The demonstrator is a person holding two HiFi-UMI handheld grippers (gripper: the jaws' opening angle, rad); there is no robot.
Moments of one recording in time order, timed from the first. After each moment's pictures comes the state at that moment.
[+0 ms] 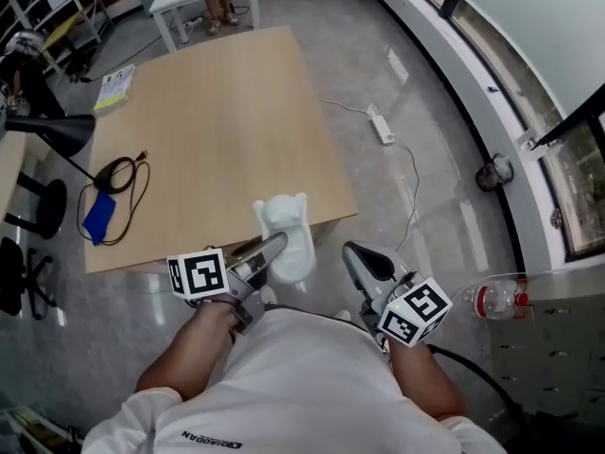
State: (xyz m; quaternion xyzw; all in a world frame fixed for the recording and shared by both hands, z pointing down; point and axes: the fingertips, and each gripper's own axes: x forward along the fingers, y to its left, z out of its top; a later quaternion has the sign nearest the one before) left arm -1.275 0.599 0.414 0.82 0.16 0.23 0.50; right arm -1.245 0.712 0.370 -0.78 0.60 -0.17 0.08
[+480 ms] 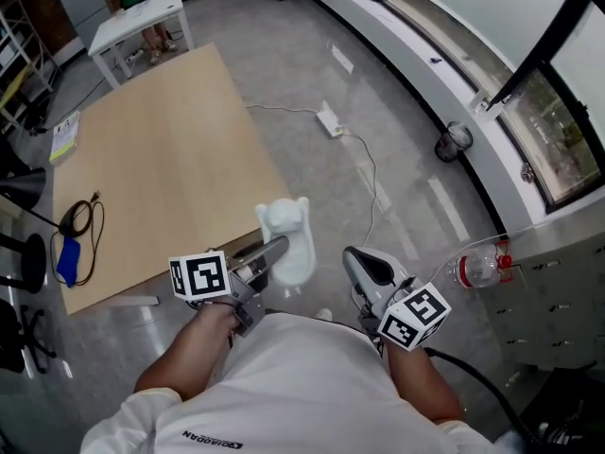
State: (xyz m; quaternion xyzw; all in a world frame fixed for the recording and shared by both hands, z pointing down) left arm -1.221 0.717 0.413 0.80 0.25 0.28 0.47; right arm -1.218 0.834 0.370 -0.84 0.50 -0.15 0.11
